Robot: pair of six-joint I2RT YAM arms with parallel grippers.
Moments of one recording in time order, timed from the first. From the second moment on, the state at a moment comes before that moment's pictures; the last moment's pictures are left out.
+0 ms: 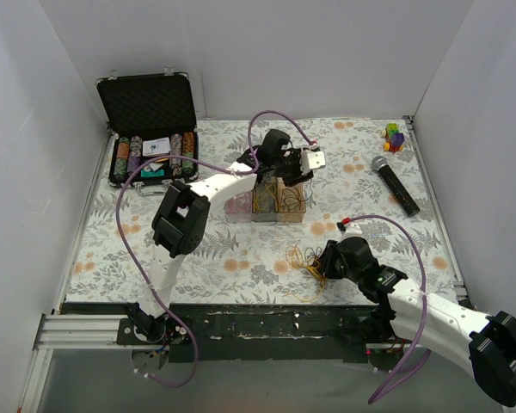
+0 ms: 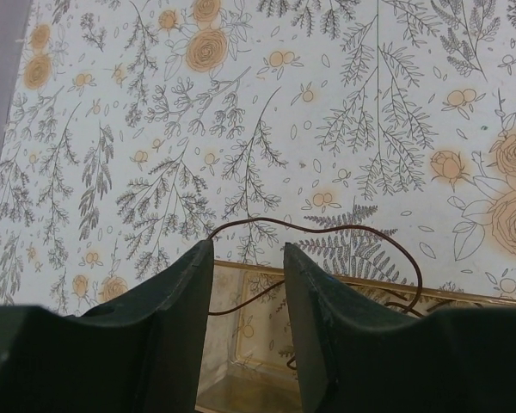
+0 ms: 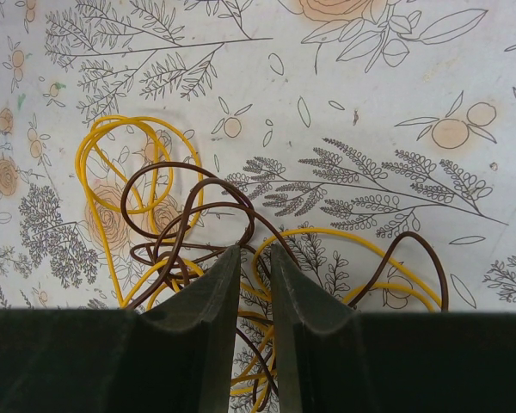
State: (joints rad) left arm -0.68 2.21 1.79 -0.13 0.48 0.68; right arm 0.71 0.81 0.18 -0.06 0.07 0.68
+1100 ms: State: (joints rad) left arm -0.68 2.24 1.73 0.07 0.43 0.72; right arm 0.71 0.81 0.18 -0.05 0.06 0.66
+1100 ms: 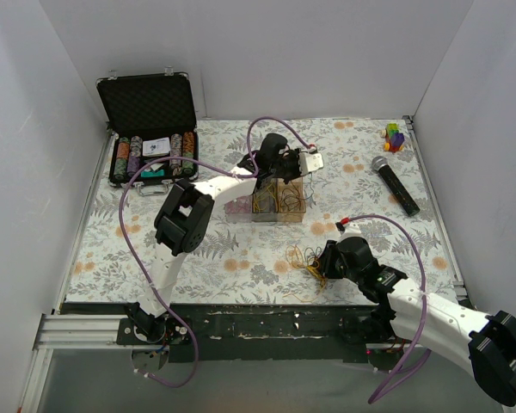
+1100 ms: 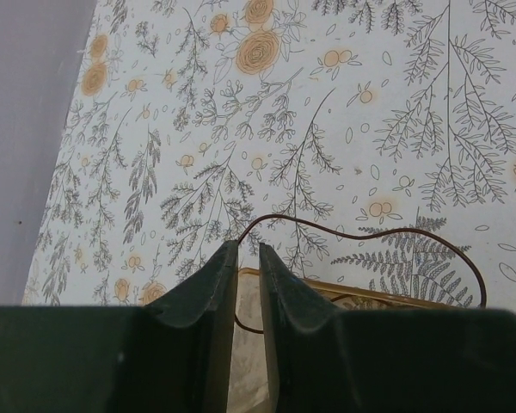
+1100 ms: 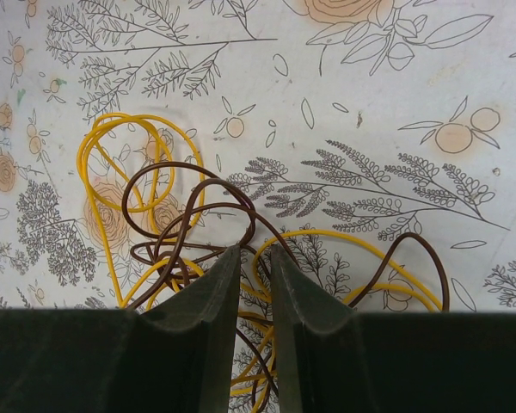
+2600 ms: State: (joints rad) left arm -0.61 2.40 2.09 -0.32 0.59 0.73; right arm 0.68 0.82 0.17 -0.02 0.05 0.65
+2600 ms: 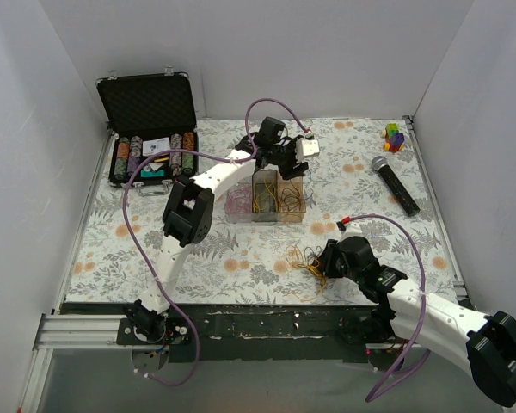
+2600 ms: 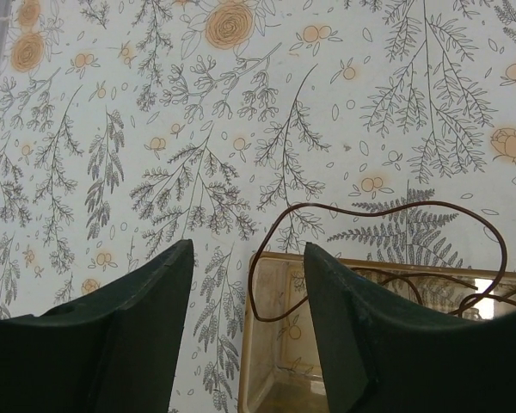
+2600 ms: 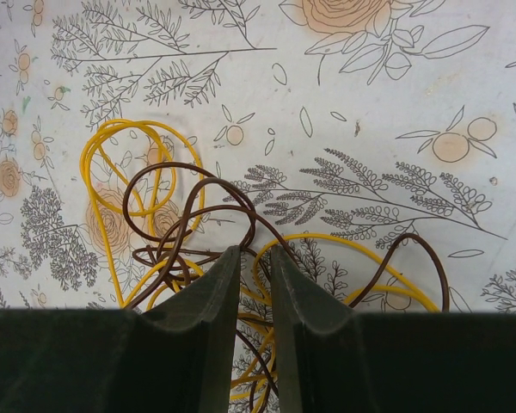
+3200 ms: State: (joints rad) left arm -0.61 2.40 2.09 -0.32 0.60 0.74; right arm 0.68 0.82 0.16 0.00 0.05 0.65
